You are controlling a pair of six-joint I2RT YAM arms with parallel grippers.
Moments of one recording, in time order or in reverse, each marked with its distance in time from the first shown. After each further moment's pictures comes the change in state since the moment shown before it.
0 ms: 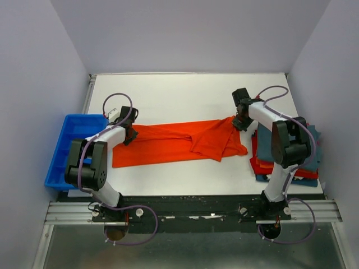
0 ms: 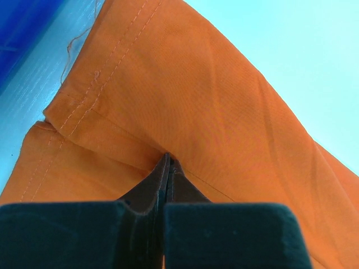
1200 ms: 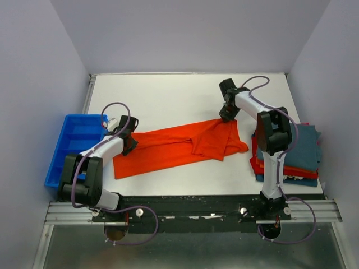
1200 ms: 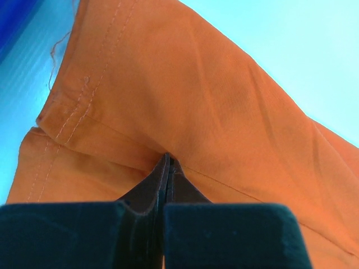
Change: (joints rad) left arm -0.031 -0.154 -0.137 -0.051 0.015 -0.065; right arm 0.064 0.237 0.335 -0.085 -0.069 -0.048
